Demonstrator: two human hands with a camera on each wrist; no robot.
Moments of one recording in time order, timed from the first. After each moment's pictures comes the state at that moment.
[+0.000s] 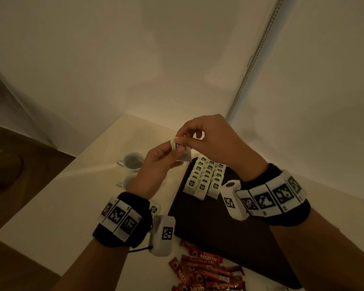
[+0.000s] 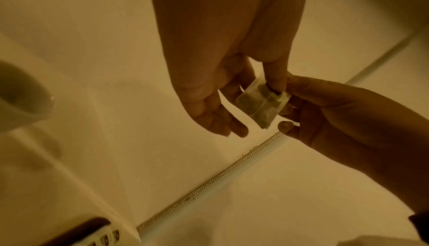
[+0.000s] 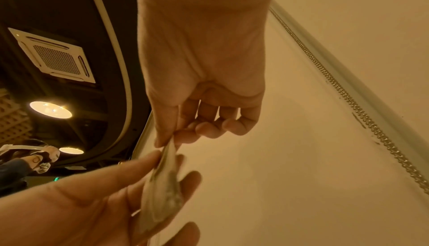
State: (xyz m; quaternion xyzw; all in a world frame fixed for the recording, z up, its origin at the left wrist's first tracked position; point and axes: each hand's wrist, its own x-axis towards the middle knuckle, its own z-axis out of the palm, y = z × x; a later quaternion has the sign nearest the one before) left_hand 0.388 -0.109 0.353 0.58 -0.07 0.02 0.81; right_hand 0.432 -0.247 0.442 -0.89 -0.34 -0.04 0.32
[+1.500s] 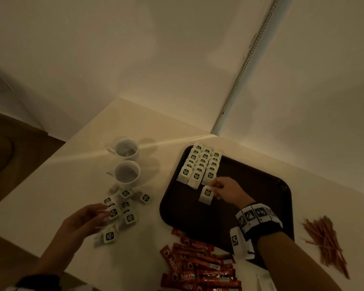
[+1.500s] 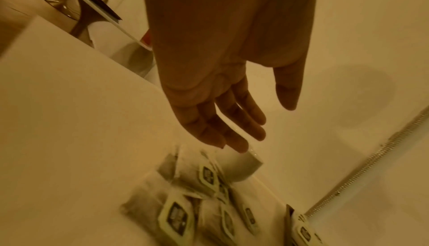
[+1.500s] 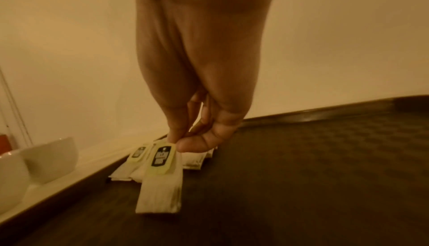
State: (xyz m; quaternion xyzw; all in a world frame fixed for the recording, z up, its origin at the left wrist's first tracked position) left_hand 0.258 0.007 0.233 0.69 0.20 -0.05 0.70; right_hand 0.433 -0.363 0.226 -0.91 0.01 0.27 0.32
